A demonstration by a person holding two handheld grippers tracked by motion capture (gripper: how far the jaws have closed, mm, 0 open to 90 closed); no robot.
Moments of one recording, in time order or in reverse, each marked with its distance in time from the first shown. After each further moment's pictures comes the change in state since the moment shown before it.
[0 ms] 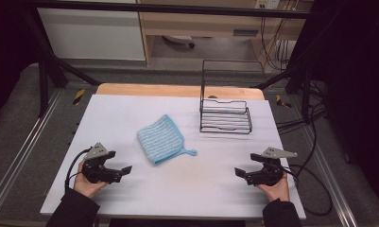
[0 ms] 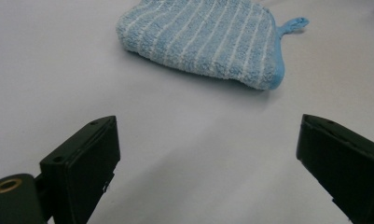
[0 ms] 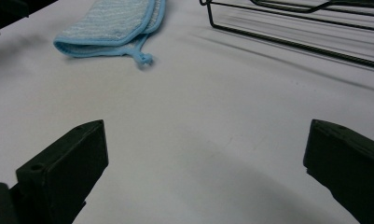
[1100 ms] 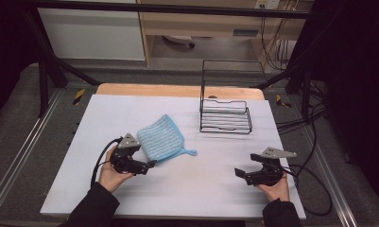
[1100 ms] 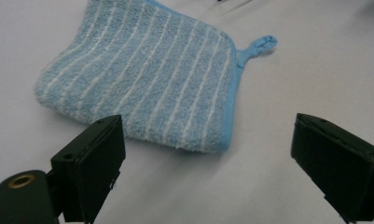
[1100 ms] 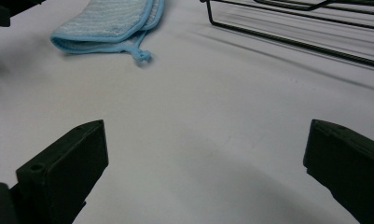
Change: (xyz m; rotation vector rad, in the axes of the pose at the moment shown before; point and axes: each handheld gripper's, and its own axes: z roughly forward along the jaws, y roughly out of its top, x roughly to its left) left arm -0.047 0.055 0.048 0.084 -0.029 0.069; right arm 0.001 0.000 0.001 0.012 -0.007 -0.007
